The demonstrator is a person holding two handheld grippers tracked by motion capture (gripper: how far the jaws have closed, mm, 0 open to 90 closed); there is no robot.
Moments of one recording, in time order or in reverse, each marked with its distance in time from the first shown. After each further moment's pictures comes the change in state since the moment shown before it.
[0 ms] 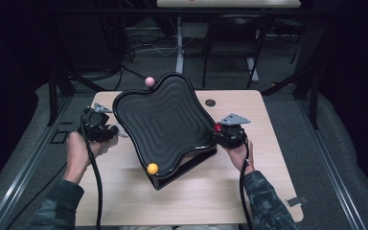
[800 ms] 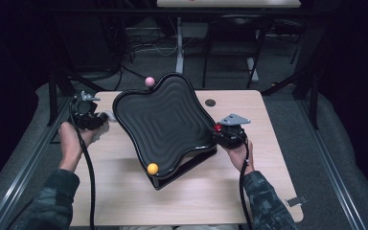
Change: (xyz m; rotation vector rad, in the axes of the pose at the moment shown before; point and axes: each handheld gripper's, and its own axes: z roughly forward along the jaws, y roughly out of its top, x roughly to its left) left arm 0.036 -0.004 0.011 -0.059 0.061 -0.063; right arm 0.000 -0.001 0.000 -0.002 0.003 0.003
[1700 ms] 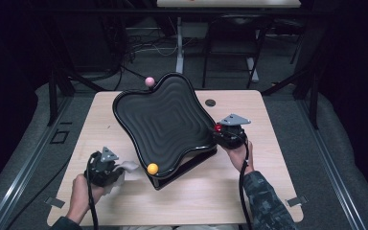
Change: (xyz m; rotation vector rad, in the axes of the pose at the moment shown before) left arm -0.090 -0.118 0.002 0.123 -0.203 0.185; right arm 0.000 -0.001 0.000 -0.008 -0.006 0.007
